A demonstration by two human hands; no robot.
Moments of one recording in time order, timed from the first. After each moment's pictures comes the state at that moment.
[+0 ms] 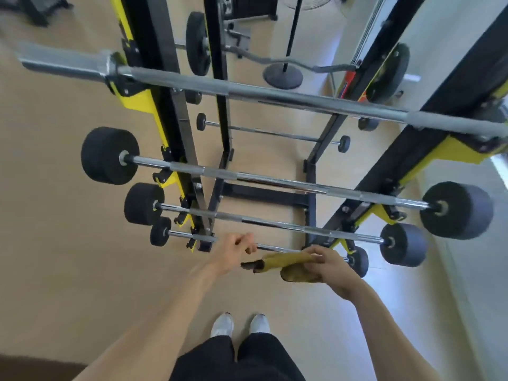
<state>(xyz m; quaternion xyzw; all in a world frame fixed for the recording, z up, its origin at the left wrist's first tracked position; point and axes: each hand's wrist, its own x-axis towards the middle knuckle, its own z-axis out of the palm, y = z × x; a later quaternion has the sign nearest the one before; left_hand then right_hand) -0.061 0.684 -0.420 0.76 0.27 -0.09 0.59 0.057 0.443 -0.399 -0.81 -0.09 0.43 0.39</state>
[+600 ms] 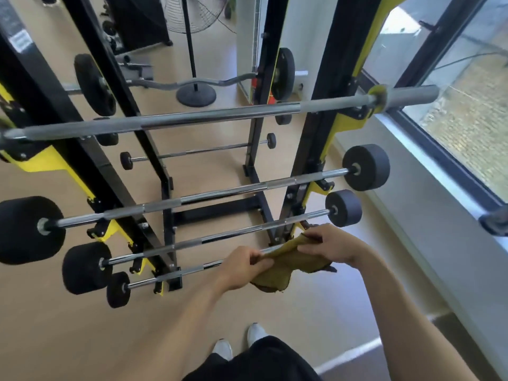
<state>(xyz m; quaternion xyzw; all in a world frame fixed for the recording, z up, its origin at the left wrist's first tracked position) -0.025 0.620 -0.384 0.84 -0.01 -0.24 0.49 0.048 0.390 -0.314 -0.89 -0.12 0.33 0.30</state>
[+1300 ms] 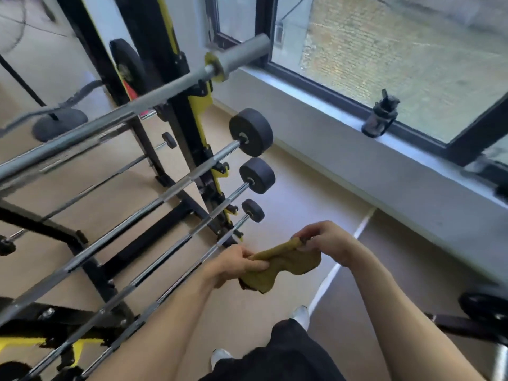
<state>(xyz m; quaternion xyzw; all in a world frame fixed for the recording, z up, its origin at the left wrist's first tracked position) 0.026 0.467 -0.396 0.75 -0.09 -0.50 0.43 -0.044 0.226 -0.340 -0.80 0.24 0.21 0.51</state>
